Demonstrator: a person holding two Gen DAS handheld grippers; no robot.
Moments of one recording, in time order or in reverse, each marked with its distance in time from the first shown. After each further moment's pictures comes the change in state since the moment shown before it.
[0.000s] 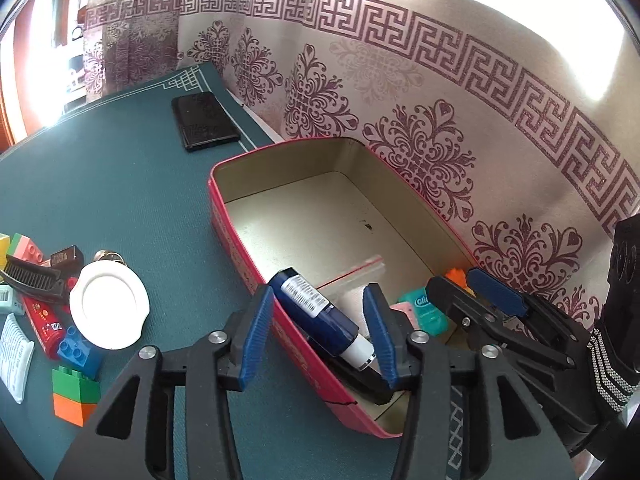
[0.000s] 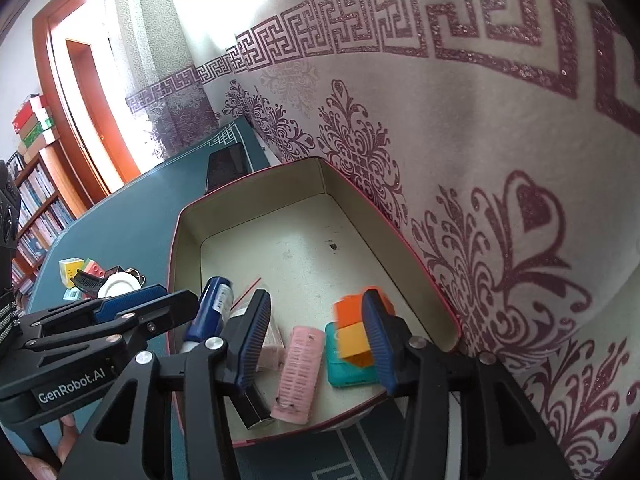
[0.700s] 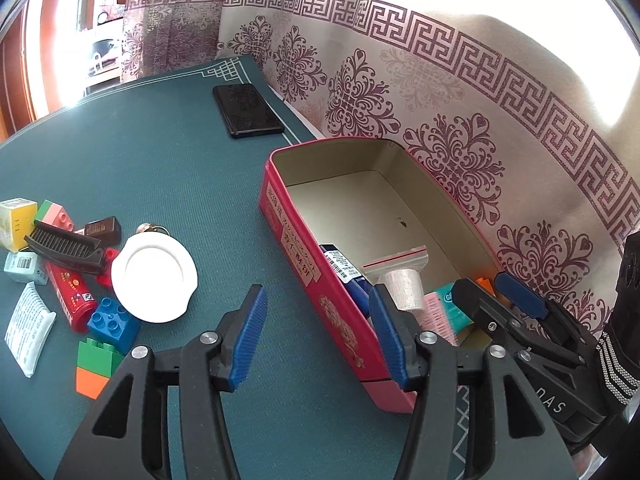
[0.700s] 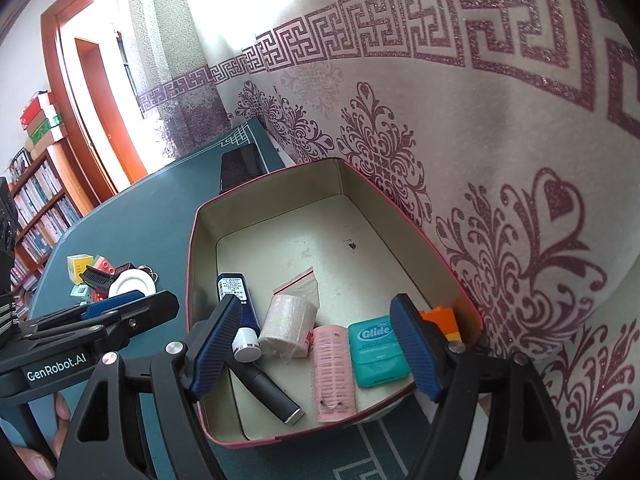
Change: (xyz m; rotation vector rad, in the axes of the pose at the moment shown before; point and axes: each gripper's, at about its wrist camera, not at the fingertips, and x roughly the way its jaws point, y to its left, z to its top) left arm -0.016 0.030 -0.008 -0.069 0.006 0.053; right arm -0.003 0.017 -0.004 -0.017 -0.015 0.019
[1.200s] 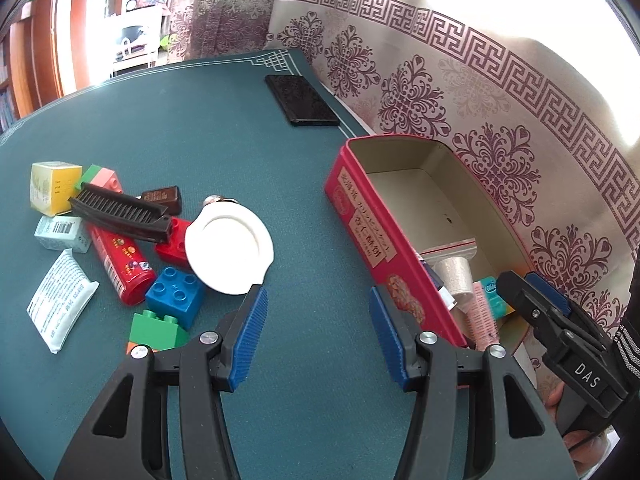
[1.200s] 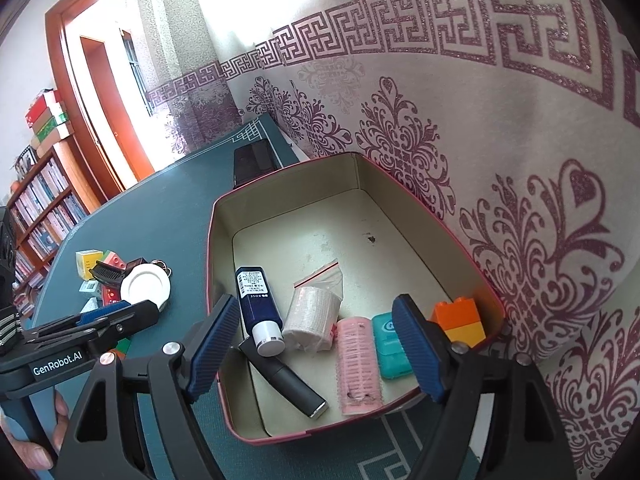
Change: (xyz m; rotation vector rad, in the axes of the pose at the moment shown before) left arm -0.014 0.049 -0.012 -0.085 0.008 0.065; right arm 0.001 0.013 -0.004 0.000 0.011 0.028
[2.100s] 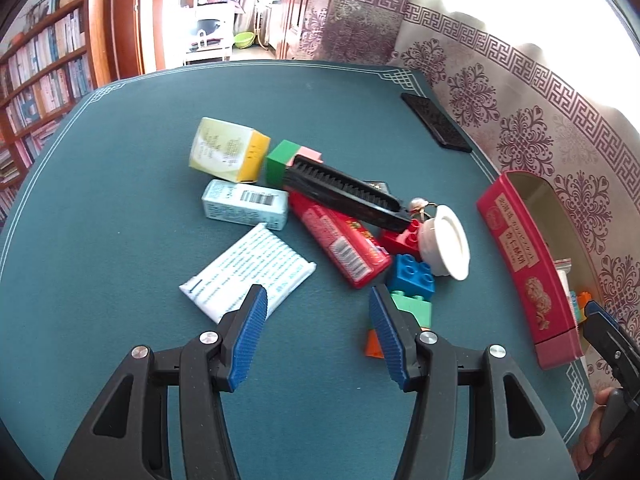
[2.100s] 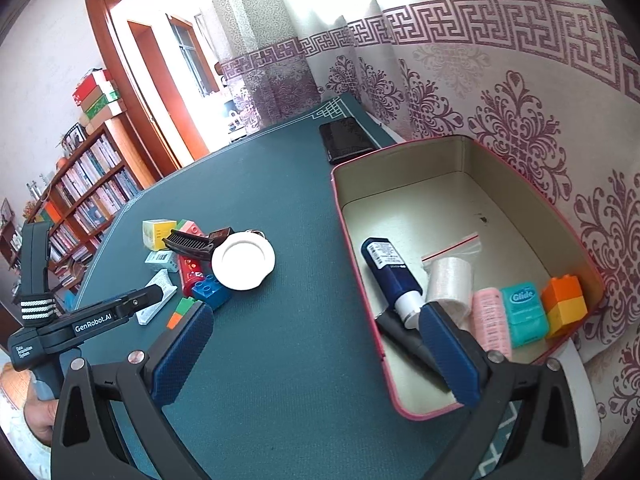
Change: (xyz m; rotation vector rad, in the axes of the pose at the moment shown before) left arm -0.055 0.147 0.001 -0.126 -0.041 0.210; right arm 0.001 0.079 -0.018 -0.072 0.061 0.193
